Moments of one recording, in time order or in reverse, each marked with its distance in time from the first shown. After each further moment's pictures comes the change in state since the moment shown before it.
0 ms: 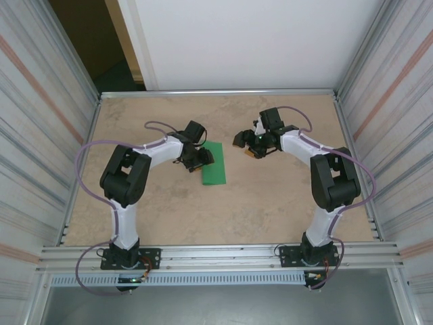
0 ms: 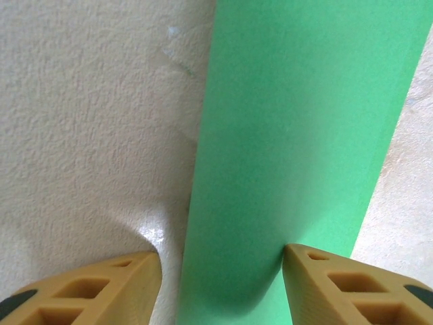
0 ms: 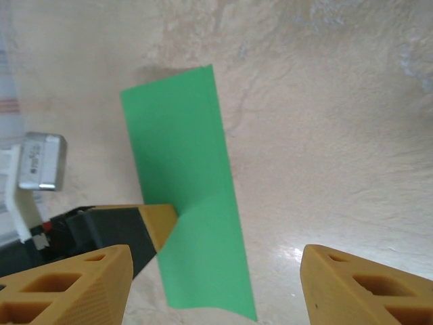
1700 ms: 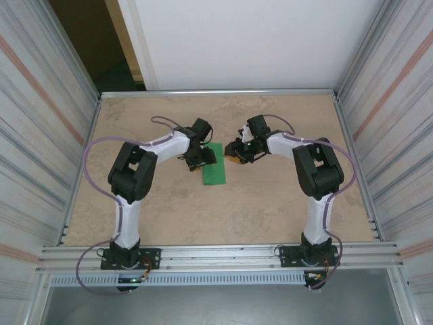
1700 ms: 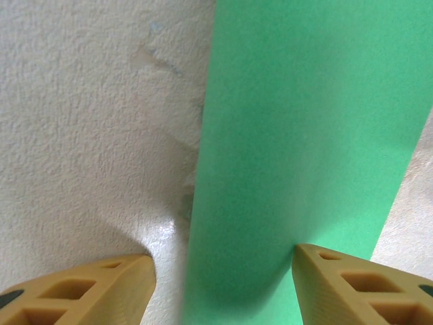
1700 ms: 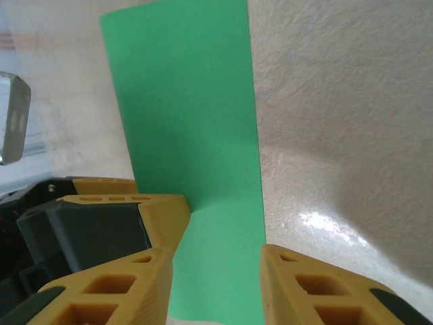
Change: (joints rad) left arm -0.024 0.083 0.122 -0.155 -0.050 0.032; right arm 0.068 0.190 0.037 0.112 -0.168 -0.004
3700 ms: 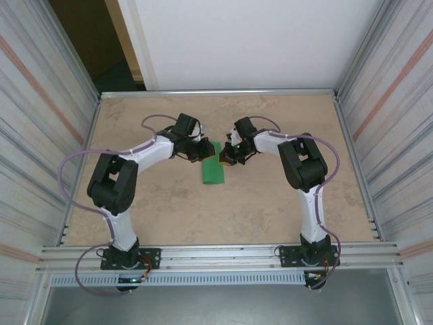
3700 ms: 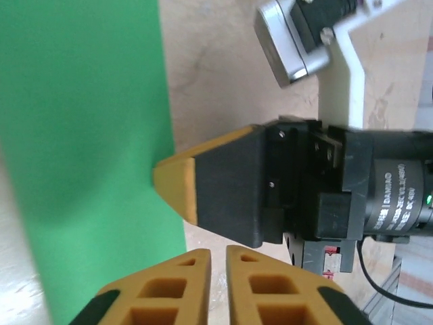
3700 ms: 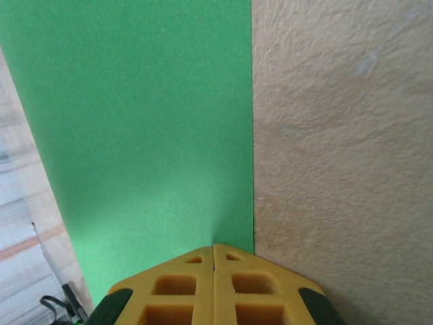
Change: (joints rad) left arm 0.059 -0.235 -0.177 0.340 0.355 0.083; right arm 0.064 0.174 0.149 -0.088 0.027 -0.083
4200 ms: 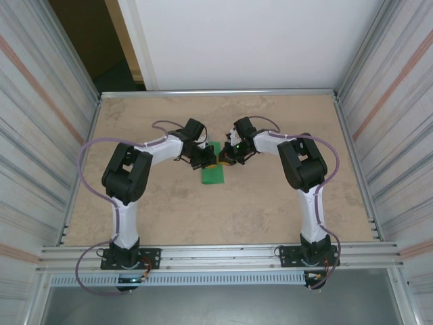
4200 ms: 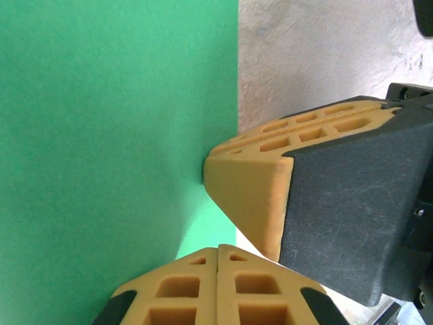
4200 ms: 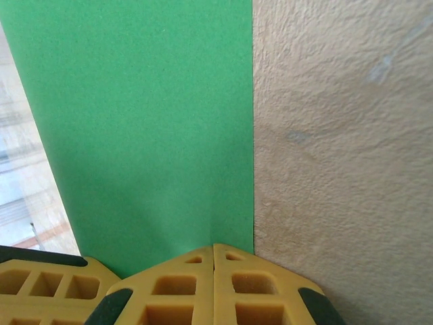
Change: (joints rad) left arm -0.010 0.153 0.077 -0.106 0.002 0.031; right arm 0.003 0.001 0.000 0.005 0.005 0.000
